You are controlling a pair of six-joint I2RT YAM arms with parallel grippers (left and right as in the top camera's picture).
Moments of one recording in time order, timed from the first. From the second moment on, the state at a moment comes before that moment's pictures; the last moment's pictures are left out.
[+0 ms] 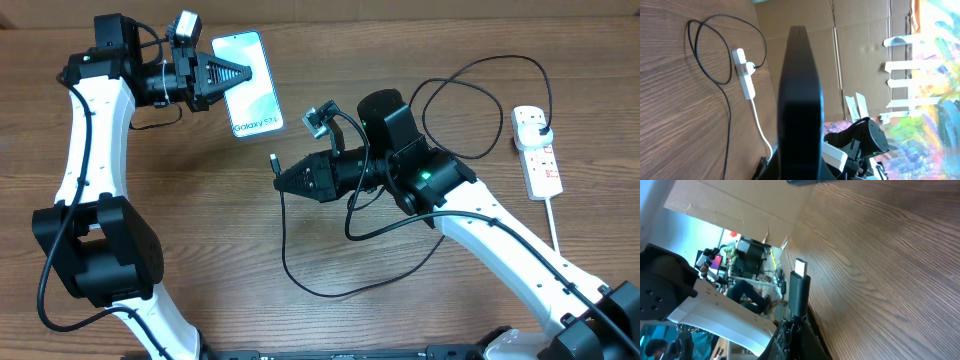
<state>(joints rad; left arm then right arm) 0.15 1.99 1.82 -1.08 1.51 -0.12 0.59 1.53 1.19 -0.25 -0.93 0.58</state>
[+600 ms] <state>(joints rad) 0.06 1.99 1.82 -1.08 1.50 -0.17 0.60 1.53 1.19 -0.21 -0.86 0.62</state>
